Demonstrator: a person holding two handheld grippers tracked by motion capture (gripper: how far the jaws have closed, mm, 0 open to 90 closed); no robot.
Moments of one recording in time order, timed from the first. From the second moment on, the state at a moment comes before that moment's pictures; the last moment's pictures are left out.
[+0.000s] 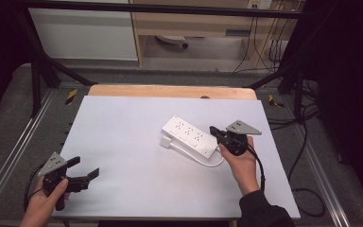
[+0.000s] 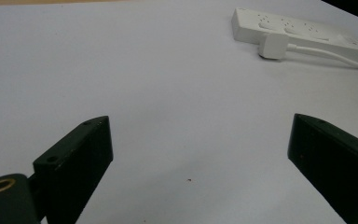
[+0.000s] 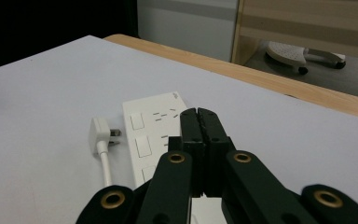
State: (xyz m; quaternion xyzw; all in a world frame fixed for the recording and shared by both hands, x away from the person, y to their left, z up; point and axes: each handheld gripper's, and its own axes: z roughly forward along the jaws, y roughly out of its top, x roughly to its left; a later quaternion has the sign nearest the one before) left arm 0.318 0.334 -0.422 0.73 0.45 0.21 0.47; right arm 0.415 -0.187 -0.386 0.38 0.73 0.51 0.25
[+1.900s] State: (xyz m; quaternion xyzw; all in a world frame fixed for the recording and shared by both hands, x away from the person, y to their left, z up) left arm 0.319 0.332 -0.423 0.73 0.45 0.20 0.47; right arm 0.440 -0.144 -0.434 0.38 0.77 0.47 0.19
